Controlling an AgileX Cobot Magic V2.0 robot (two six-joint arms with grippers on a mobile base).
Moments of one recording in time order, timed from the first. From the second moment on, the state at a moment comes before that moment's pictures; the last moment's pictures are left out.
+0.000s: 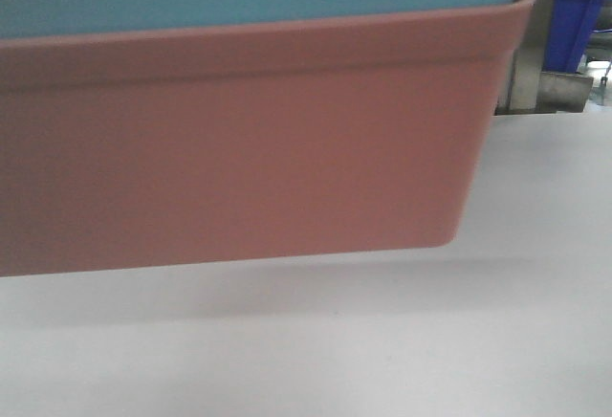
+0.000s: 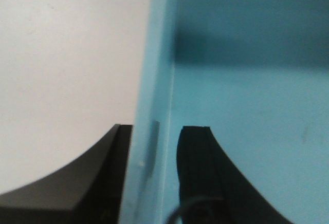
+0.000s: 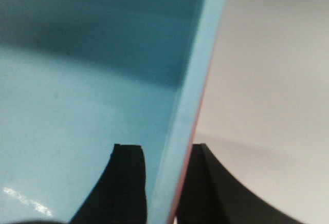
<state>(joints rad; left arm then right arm) -0.75 1.34 -1.23 0.45 1.01 -0.93 0.70 1.56 -1.51 -0.20 0.97 0.50</state>
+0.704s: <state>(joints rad) -0.81 1.37 -1.22 0.54 1.08 -0.98 0.90 1.55 -1.42 -0.43 1.04 0.74</state>
